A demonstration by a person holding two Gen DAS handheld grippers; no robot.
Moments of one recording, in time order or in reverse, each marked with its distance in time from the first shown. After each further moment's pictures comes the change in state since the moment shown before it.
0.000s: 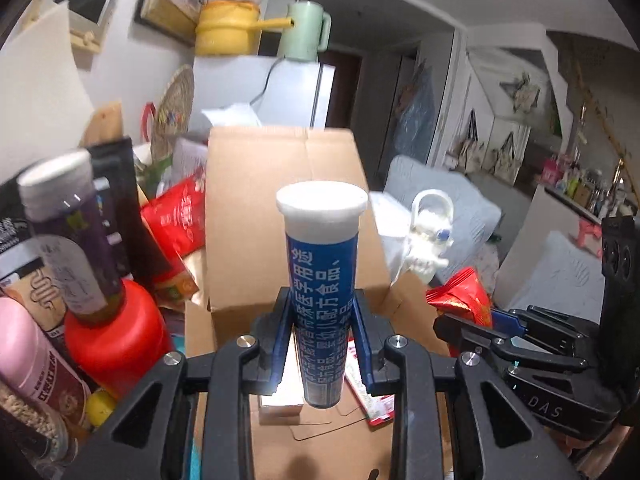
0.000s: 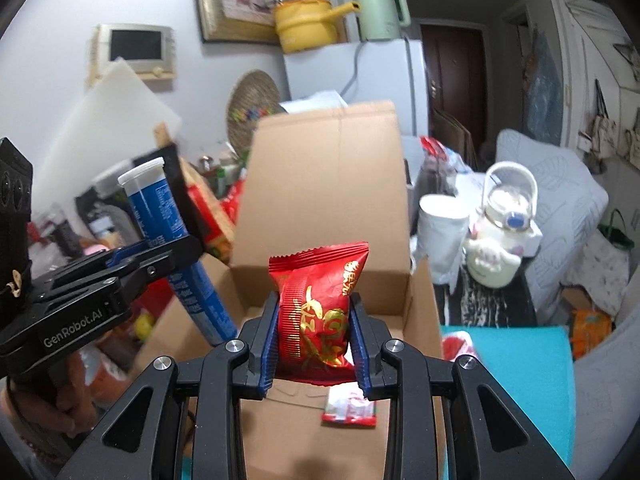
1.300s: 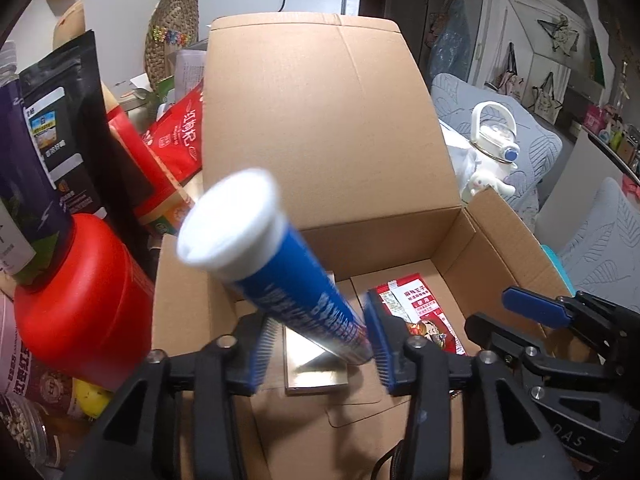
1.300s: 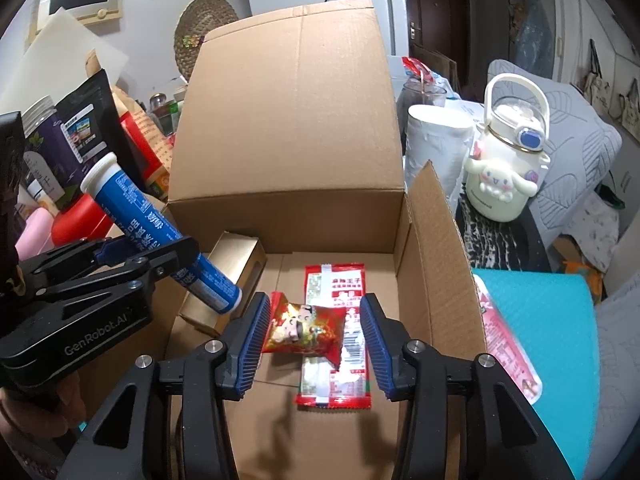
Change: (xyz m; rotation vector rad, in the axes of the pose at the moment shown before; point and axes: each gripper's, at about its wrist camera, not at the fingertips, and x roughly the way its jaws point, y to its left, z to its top) left arm 0.080 0.013 -0.023 0.017 0.252 0.132; right arm 0.067 -0.012 -0.026 0.039 0.204 -0.085
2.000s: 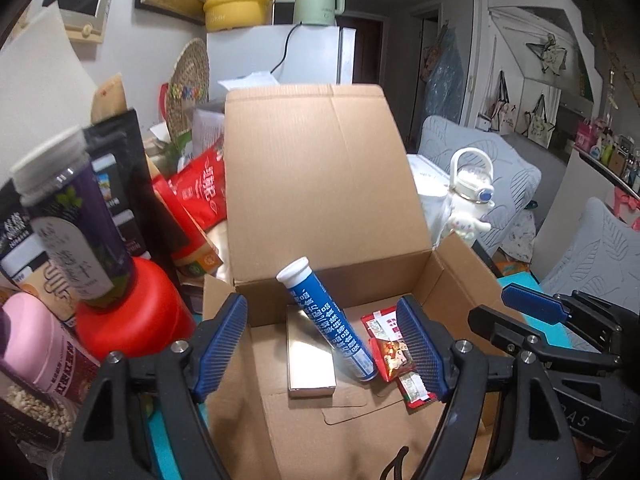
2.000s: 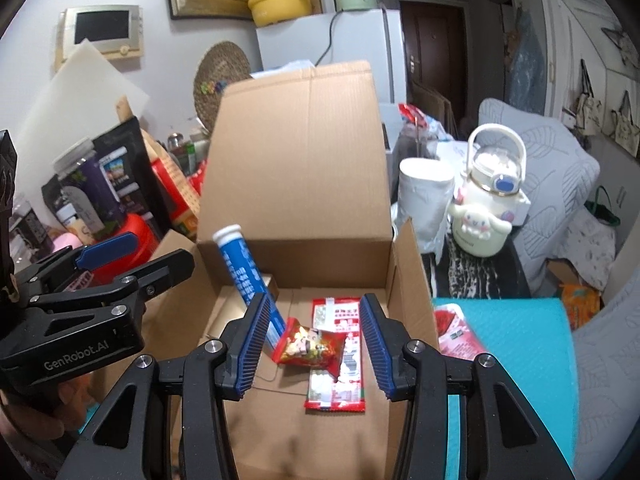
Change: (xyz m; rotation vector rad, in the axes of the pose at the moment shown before) left arm -0.068 -0.008 0.003 0.017 -0.151 0.009; right arm -0.061 0.004 0.007 -0.010 -0.151 0.022
